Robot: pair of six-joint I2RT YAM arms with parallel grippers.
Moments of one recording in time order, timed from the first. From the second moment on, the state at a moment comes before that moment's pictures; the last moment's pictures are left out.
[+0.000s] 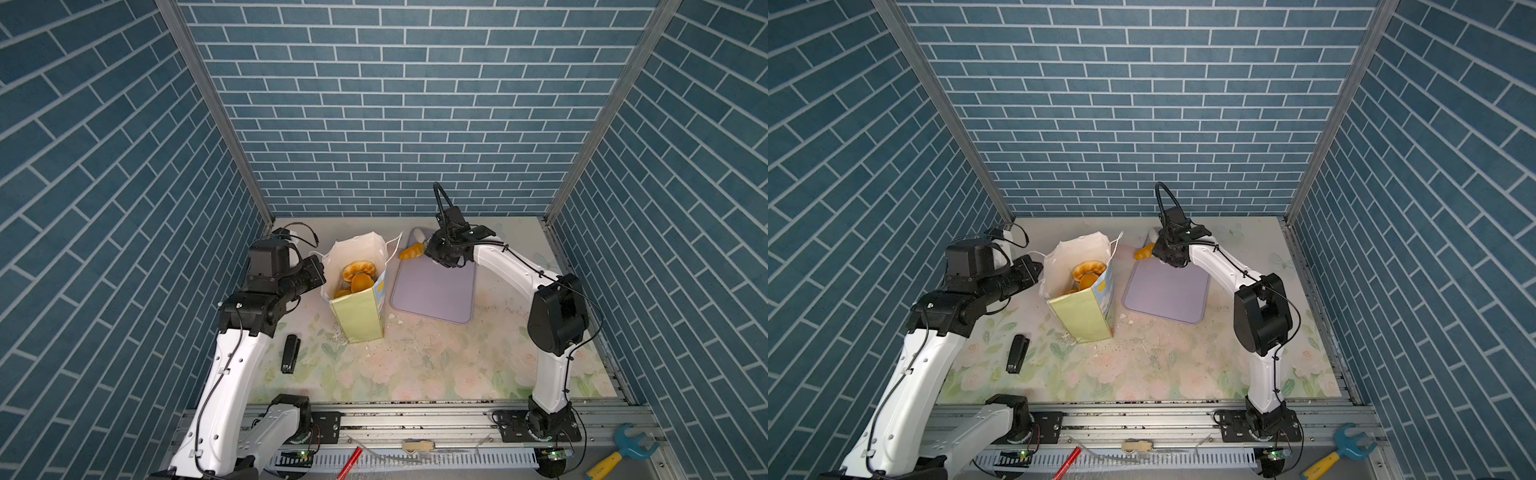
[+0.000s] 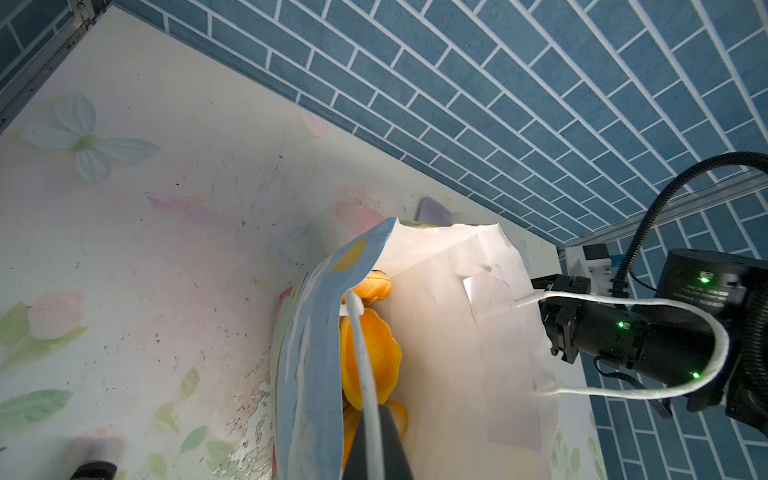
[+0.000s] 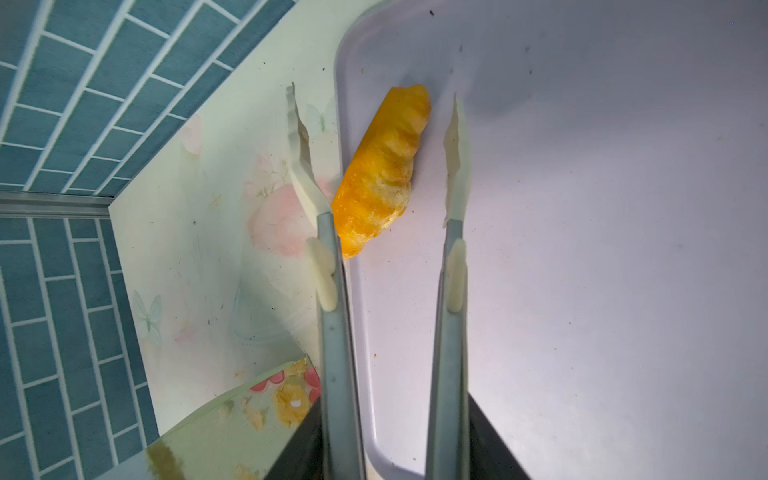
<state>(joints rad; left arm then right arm) -0.11 0.98 1.18 -0.80 0.20 -0.55 0.58 1.98 1.72 -0.69 -0.06 0.92</state>
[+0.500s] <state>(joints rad) -0.11 0.97 1.15 -0.80 0.20 -0.55 0.58 2.04 1.71 -0.60 -0.11 0.91</state>
